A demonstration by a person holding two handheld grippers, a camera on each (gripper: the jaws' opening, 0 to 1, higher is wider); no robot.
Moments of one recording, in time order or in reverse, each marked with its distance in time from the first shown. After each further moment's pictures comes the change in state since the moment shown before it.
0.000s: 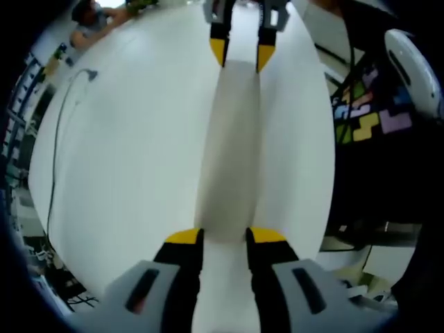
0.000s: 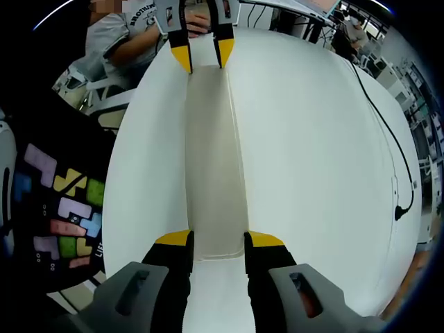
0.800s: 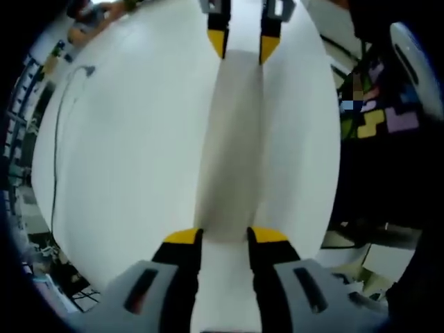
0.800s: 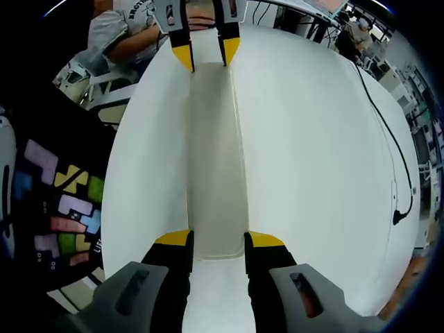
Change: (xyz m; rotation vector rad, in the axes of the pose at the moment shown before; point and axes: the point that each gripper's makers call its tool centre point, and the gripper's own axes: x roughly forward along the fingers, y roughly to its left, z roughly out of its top) left arm -0.002 -0.001 0.003 -0.007 0.086 0.027; right arm -0.004 0.000 -0.003 -0.024 0.016 -0.004
